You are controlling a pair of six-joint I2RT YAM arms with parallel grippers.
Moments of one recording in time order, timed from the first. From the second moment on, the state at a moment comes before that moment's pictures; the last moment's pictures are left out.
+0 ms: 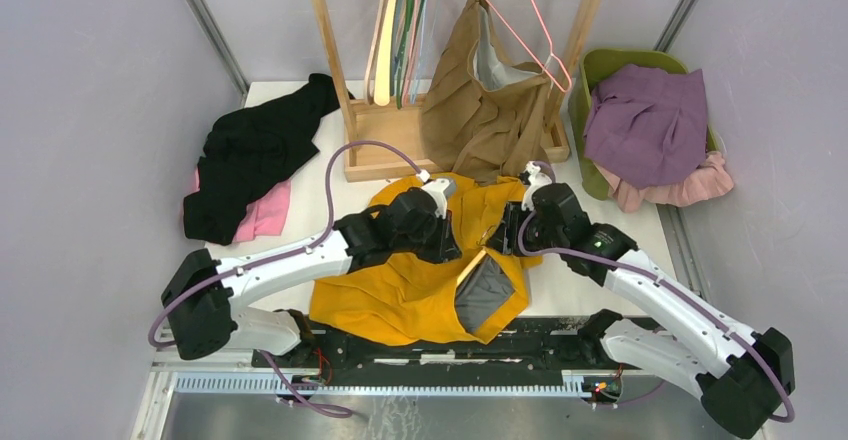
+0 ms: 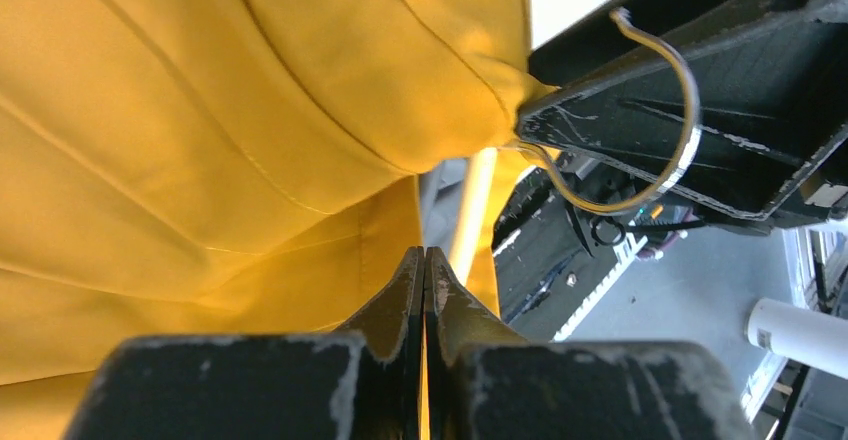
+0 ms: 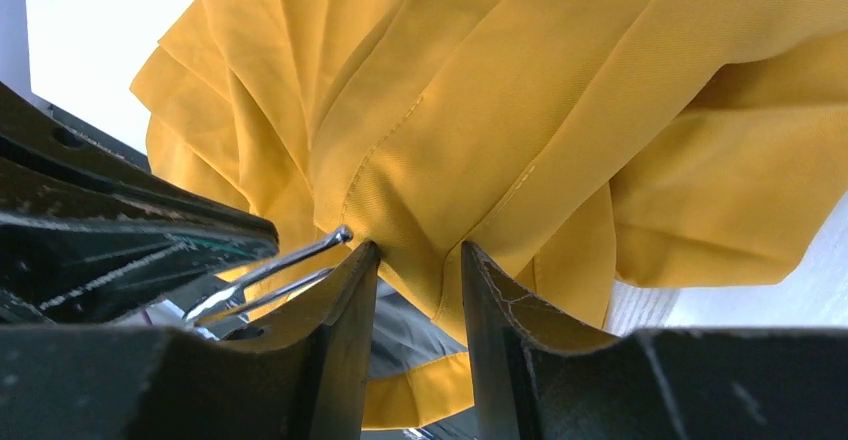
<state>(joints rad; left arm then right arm) -0.99 1.32 0.91 -0.27 0.08 -0.67 0.63 0.94 0.71 -0.49 -0.14 0.62</state>
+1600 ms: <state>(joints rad) -1.46 1.39 1.02 -0.72 -0.39 -0.66 0.71 0.97 0.72 -0.49 -0.12 0.63</state>
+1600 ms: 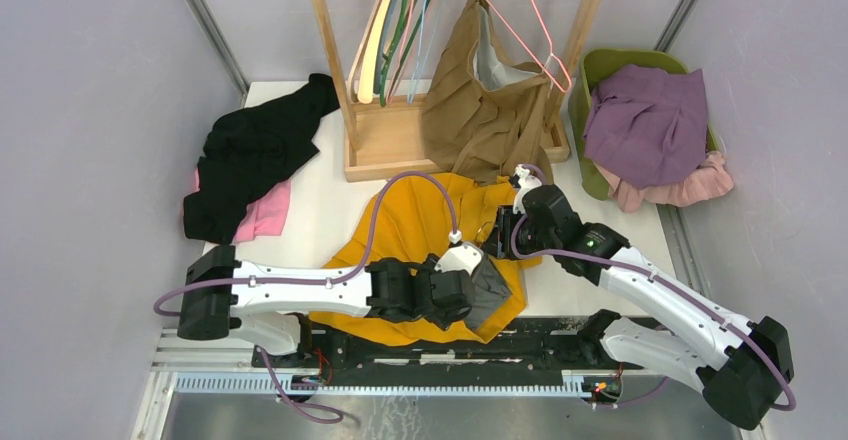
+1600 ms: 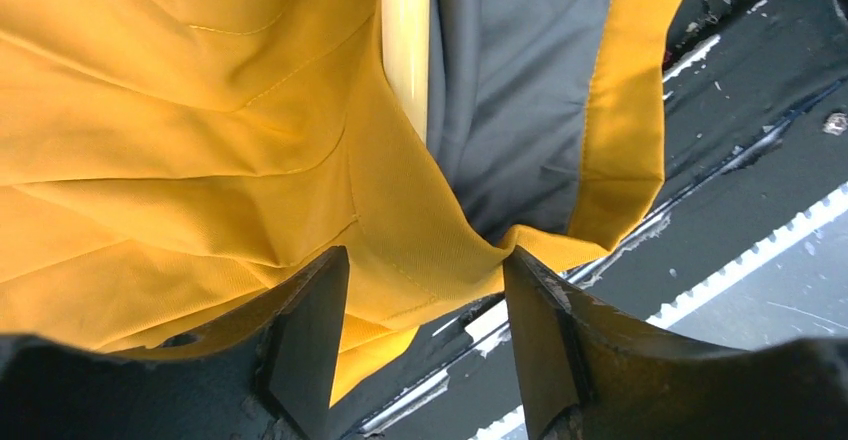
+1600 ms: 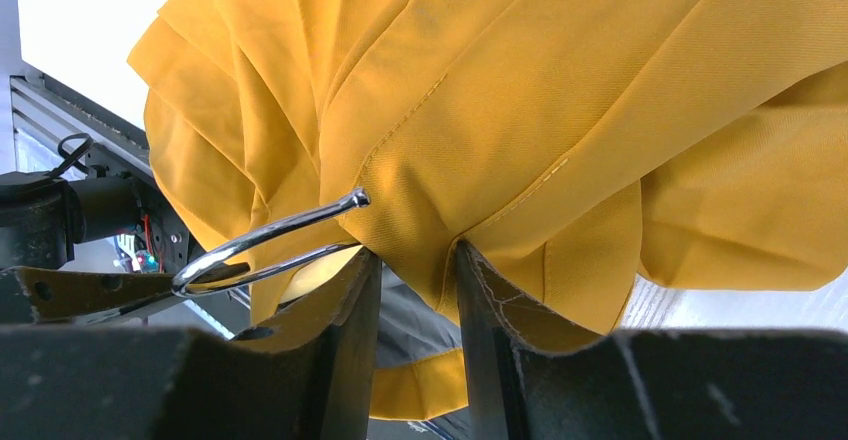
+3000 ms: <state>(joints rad) -1.40 1.40 1.16 -0.64 -0.55 -0.61 0.71 0.94 0.72 -0.46 -0.13 0.65</state>
